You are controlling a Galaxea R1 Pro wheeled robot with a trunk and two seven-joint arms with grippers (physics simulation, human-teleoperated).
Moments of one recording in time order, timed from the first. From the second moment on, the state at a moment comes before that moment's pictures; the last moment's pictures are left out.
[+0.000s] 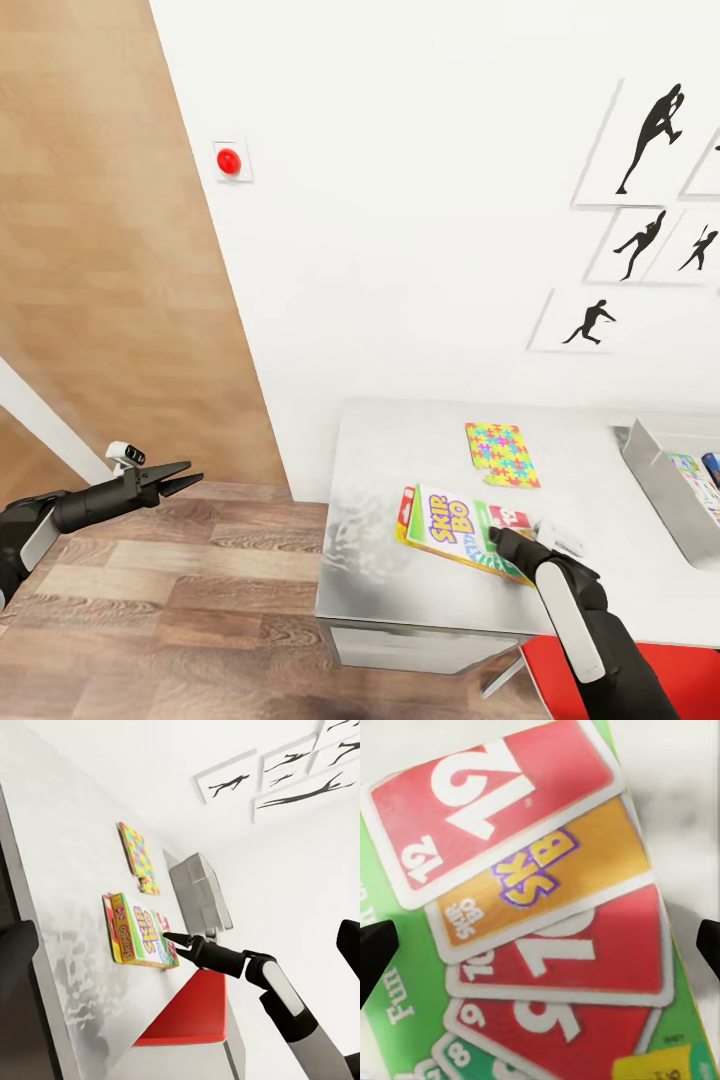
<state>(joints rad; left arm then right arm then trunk) -0.80 0.50 -0.01 -0.53 0.45 0.70 -1.57 -0.34 -0.05 -0.07 -1.31 -0.60 0.59 -0.46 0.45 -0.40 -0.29</state>
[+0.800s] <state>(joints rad) -0.80 0.50 -0.01 -0.53 0.45 0.70 -1.57 -0.34 -0.04 -0.08 -1.31 -0.58 0.60 -0.47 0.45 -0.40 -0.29</state>
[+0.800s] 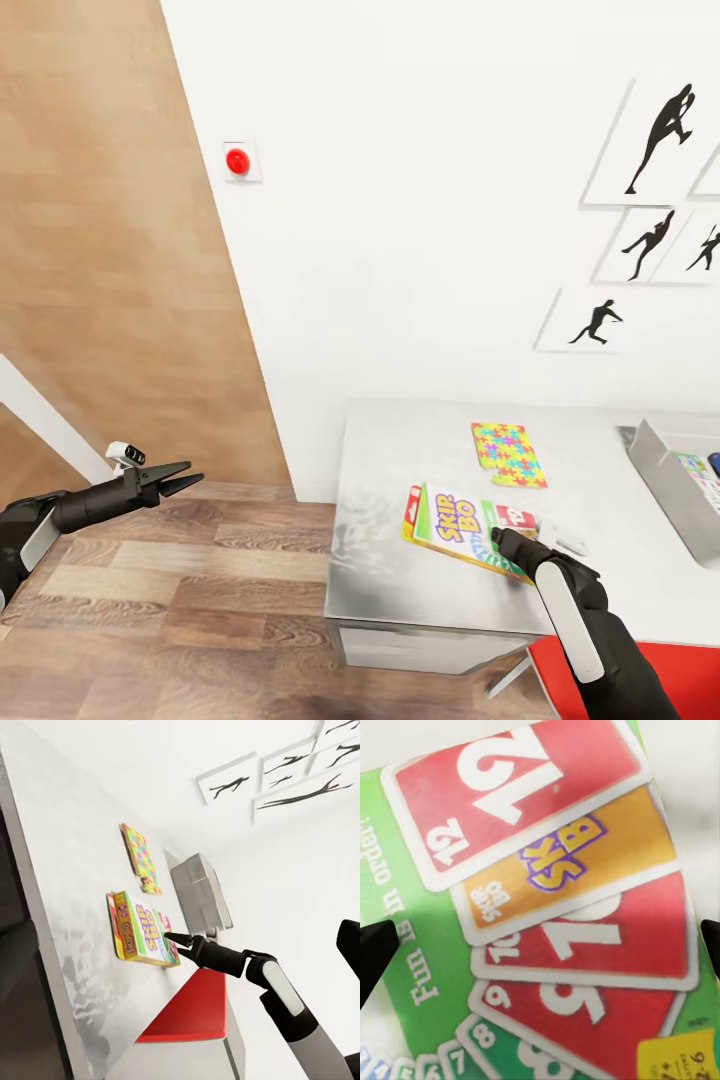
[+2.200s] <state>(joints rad) -0.80 0.50 -0.01 -0.53 0.45 0.70 -1.57 -0.34 -0.04 -0.07 -1.31 -0.56 0.60 -0.47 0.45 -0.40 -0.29</state>
